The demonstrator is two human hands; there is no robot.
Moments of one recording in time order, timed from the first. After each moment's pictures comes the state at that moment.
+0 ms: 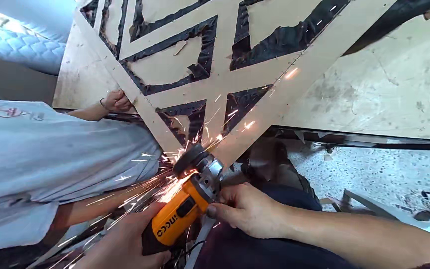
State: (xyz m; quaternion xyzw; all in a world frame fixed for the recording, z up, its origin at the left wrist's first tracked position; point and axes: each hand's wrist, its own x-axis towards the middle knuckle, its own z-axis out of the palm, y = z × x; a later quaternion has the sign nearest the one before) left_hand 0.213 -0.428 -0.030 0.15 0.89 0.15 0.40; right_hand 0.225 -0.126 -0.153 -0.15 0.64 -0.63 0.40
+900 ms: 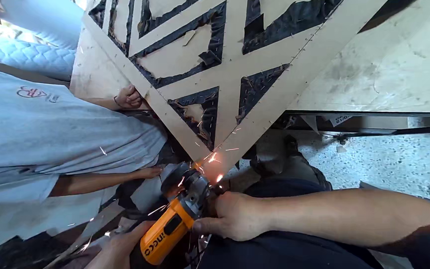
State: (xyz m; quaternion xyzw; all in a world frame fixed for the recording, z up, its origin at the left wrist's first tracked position) left_hand 0.258 -0.511 -0.015 0.10 0.88 0.12 0.44; right_hand 0.232 -0.202 -0.143 -0.27 0.63 -0.53 0.51
